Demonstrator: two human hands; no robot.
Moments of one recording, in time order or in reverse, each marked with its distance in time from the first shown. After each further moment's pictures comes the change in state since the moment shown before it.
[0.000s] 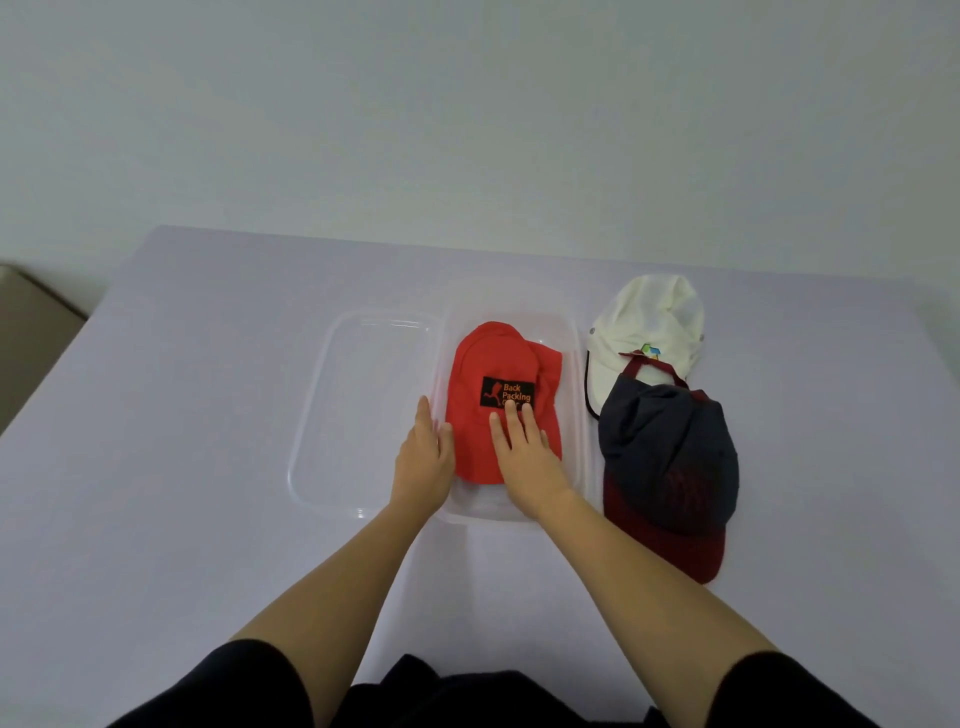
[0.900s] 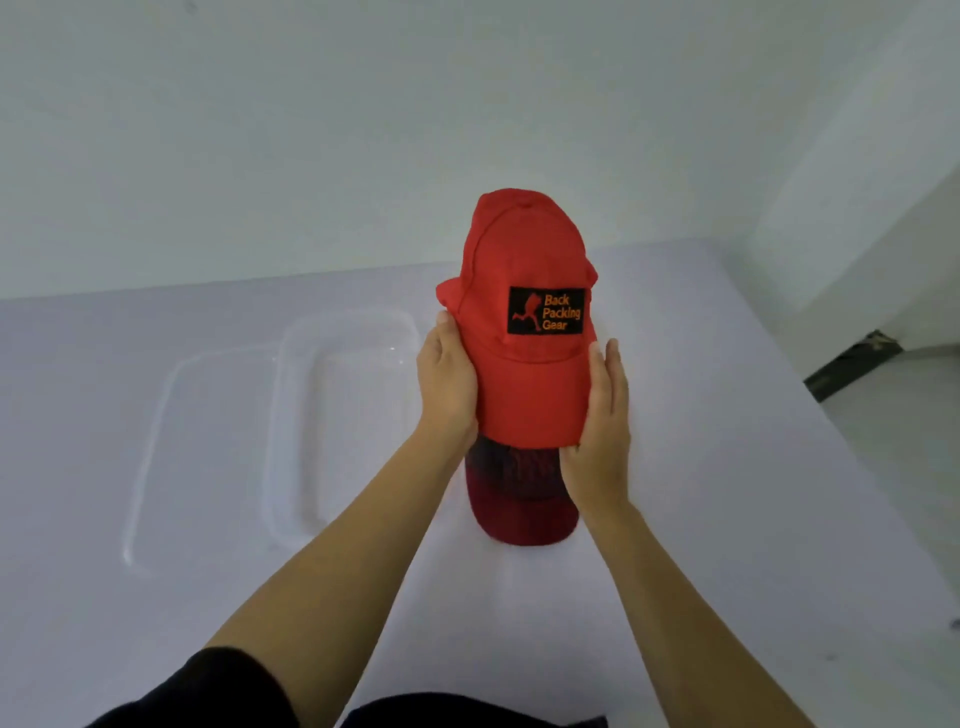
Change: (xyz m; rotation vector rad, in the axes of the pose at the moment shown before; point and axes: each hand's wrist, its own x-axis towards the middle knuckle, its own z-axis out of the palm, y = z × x) left_hand -0.044 0.211 0.111 -0.801 -0.117 0.043; right_hand -0.146 0.147 -0.059 0.647 1.033 0.339
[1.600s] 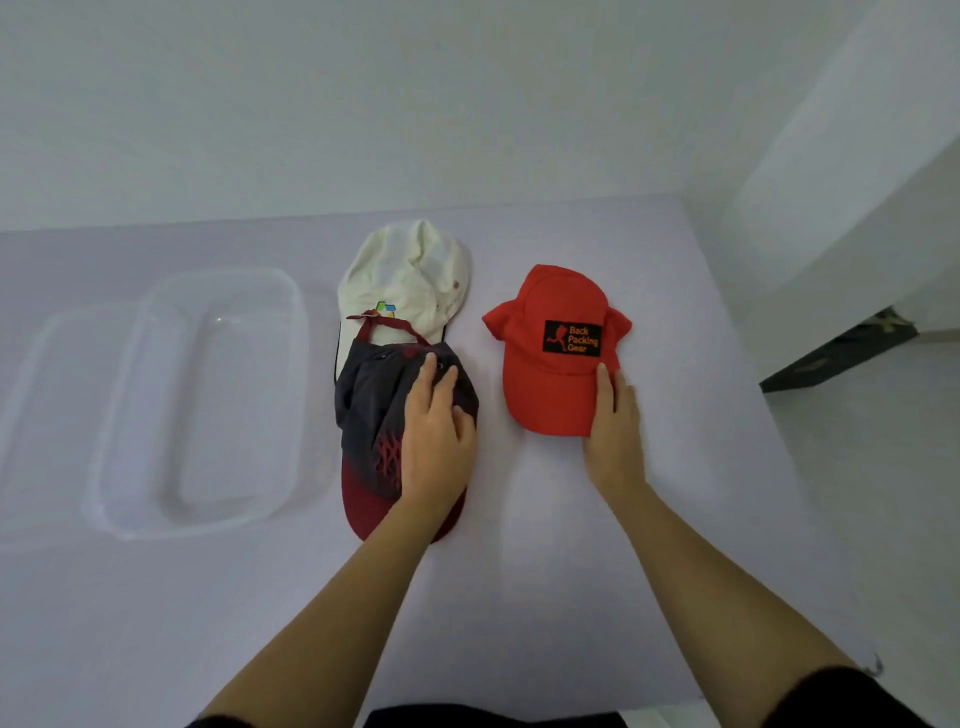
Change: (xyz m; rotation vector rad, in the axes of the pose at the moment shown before) left_hand -0.036 -0.125 0.111 0.957 0.014 0.279; right_hand 0.047 0.234 -0.062 -0.408 -0.400 0.267
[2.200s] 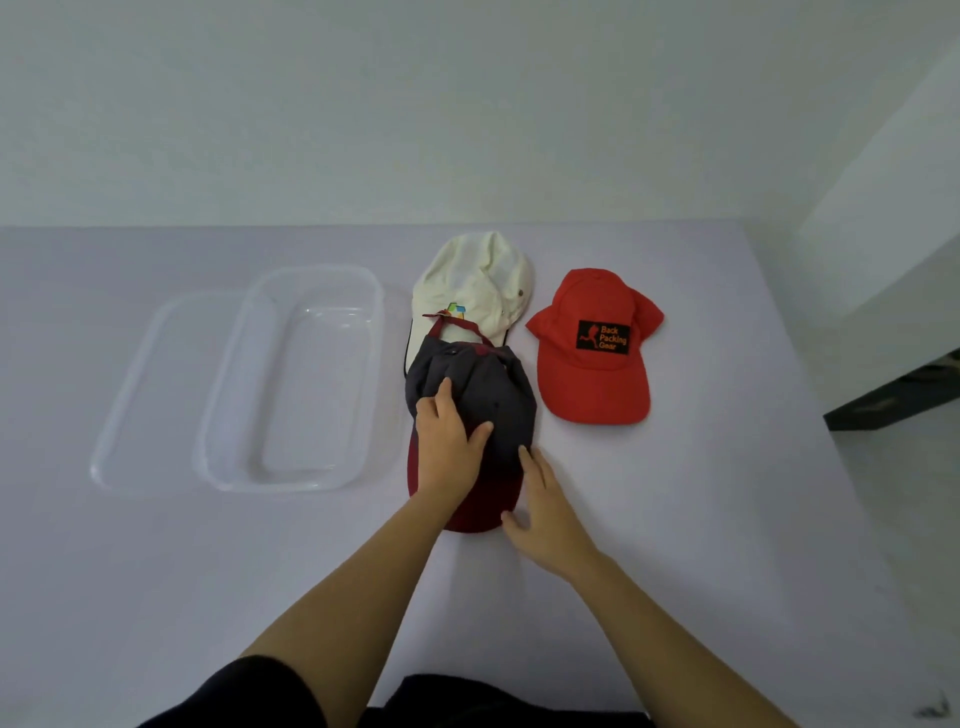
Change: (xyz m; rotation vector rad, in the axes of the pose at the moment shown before) left_hand -0.011 -0.046 -0.034 0.062 -0.053 -0.236; right_hand -0.112 -0.089 0.034 0.295 -0.541 -0.235
